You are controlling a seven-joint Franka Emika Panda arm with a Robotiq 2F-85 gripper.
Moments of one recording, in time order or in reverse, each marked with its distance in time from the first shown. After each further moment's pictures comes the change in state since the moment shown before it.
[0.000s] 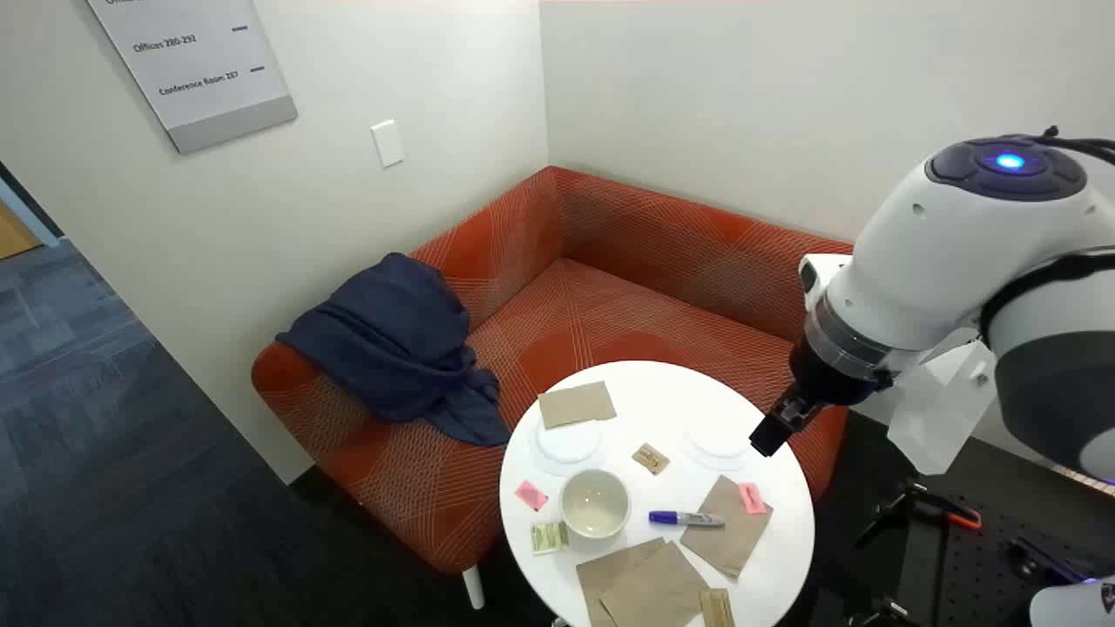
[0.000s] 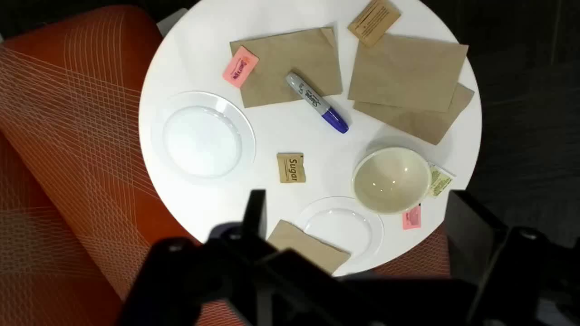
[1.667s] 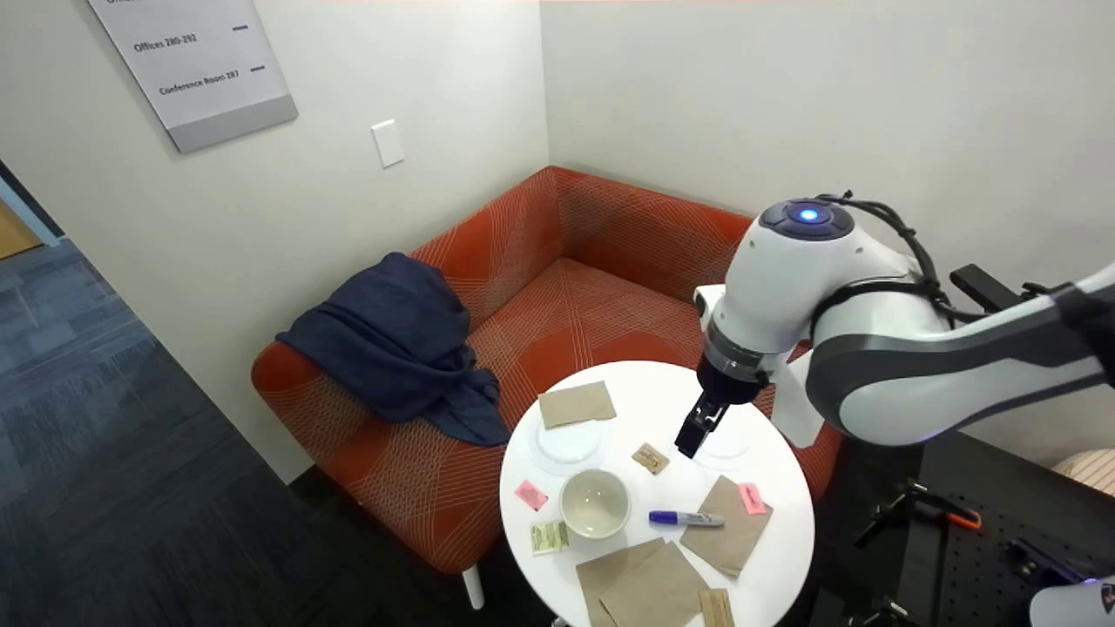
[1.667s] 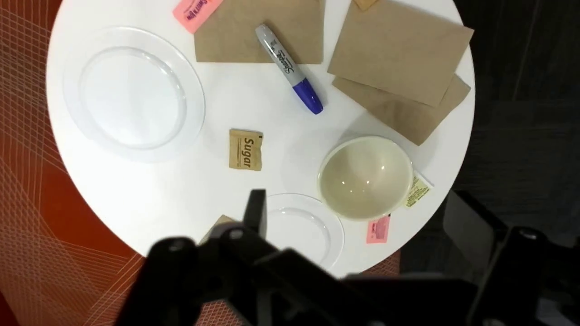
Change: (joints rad) arm 0.036 0.401 -0.121 0.165 -0.008 0.217 -0.239
